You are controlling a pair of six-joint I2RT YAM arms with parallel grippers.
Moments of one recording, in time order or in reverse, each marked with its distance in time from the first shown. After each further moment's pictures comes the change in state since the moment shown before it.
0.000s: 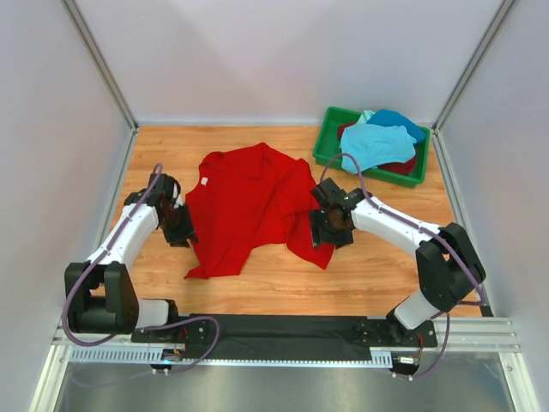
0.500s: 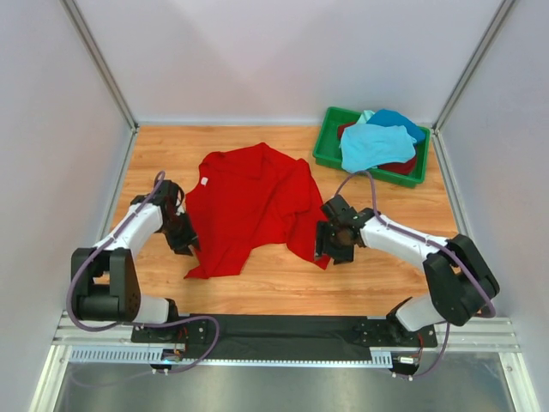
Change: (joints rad) left arm 0.000 0.080 -0.058 0.018 0.008 -0.092; right arm -0.006 -0.108 -0.276 0.194 -0.092 0.234
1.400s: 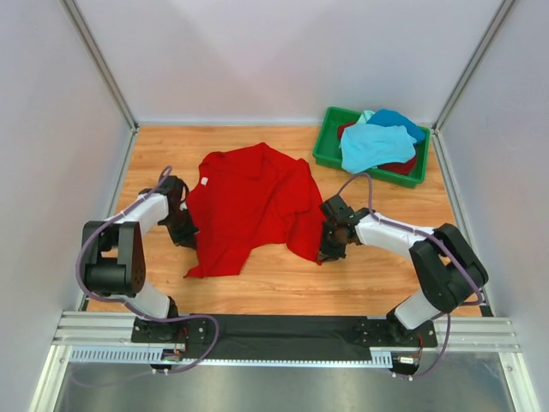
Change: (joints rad) left arm 0.000 0.189 0.043 0.097 -0.060 -0.003; right arm -0.027 0.094 -0.022 0.117 -0.077 0.089
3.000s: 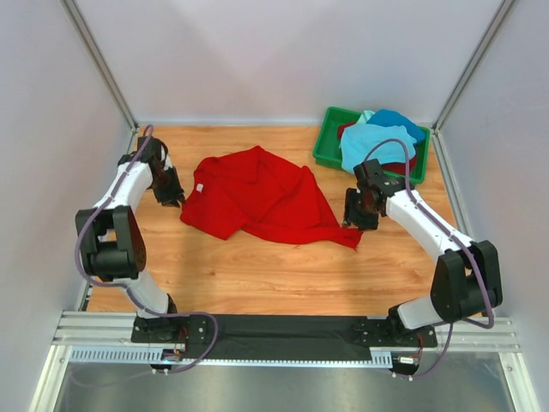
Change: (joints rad) left arm 0.118 0.084 0.417 -0.066 0.029 0.200; right arm -0.270 -0.094 0.289 -0.339 0.132 -0.344
